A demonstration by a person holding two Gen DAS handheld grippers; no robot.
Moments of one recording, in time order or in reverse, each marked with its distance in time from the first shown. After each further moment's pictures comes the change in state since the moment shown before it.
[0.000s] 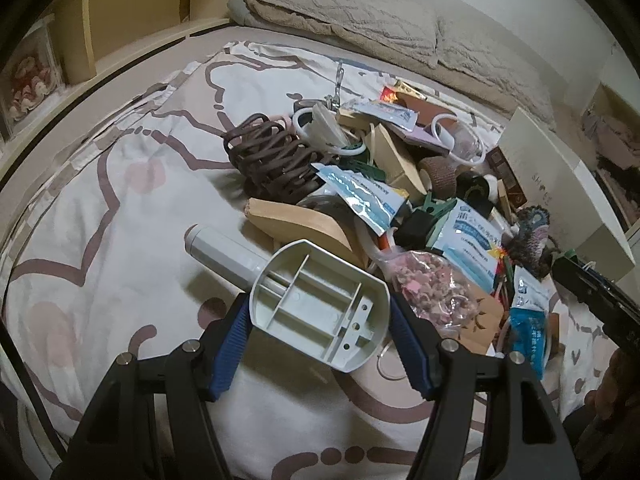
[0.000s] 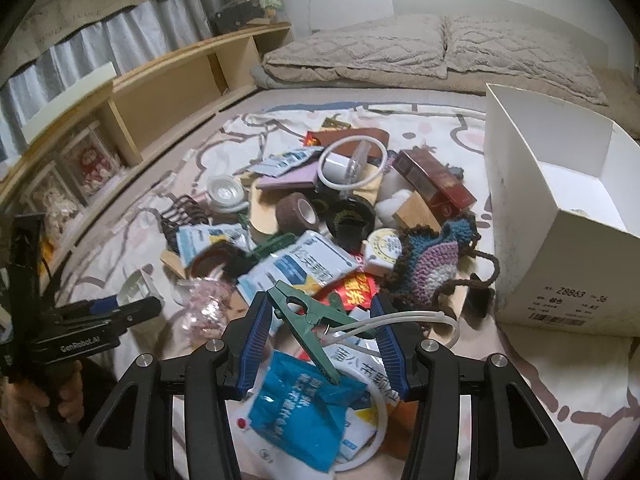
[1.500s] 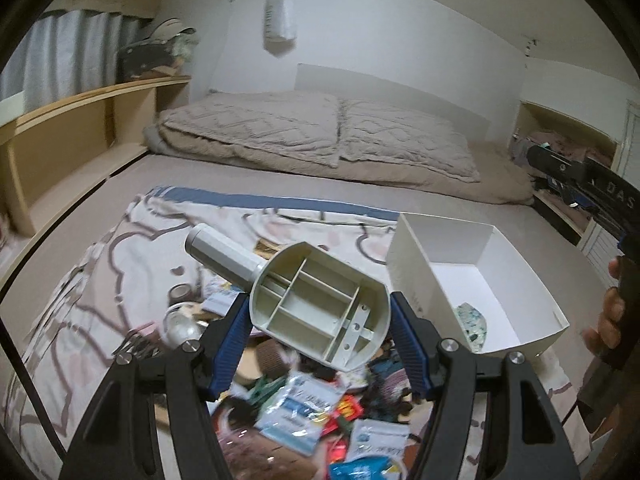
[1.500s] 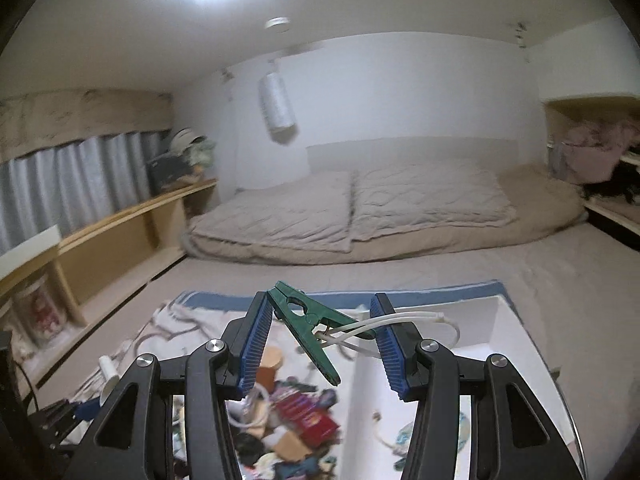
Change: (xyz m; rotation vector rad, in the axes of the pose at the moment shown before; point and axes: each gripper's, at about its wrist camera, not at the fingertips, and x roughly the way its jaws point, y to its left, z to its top) left arm -0.074 -0.152 0.101 0.195 -0.321 -0.164; right arm -0.131 -0.068 0.142 0.087 -0.506 -0.277
